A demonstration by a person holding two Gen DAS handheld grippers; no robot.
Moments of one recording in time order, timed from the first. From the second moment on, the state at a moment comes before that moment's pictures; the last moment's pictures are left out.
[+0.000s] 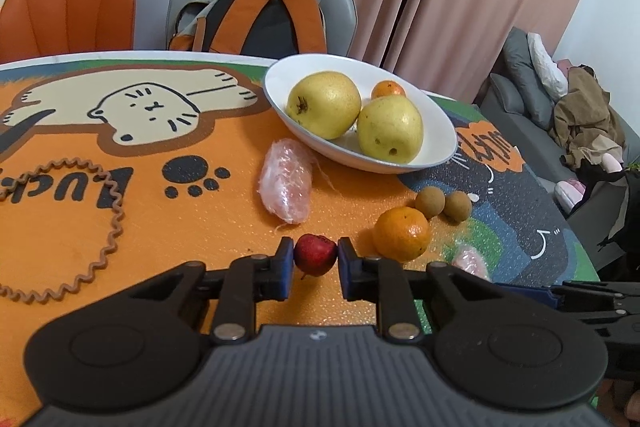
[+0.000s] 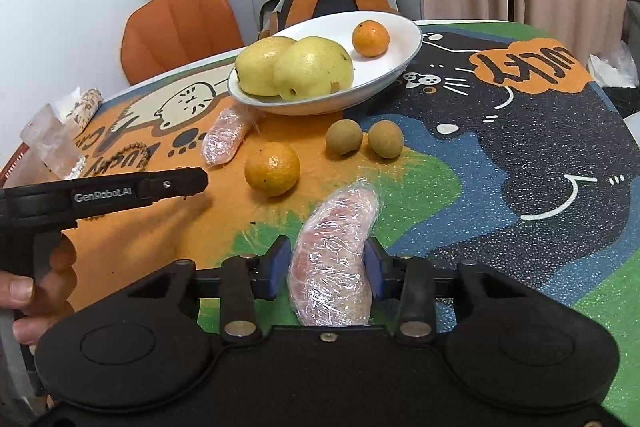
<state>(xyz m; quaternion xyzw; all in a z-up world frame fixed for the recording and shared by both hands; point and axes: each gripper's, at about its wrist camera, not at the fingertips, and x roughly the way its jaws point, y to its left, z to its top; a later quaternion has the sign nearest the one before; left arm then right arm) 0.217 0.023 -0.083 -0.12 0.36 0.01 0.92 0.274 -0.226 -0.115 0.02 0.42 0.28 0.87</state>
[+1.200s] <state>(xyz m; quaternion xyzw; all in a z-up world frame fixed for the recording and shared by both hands) 0.245 0.047 -0.032 -0.13 0.31 0.02 0.94 0.348 -0.224 -0.051 0.06 0.35 0.28 0.89</state>
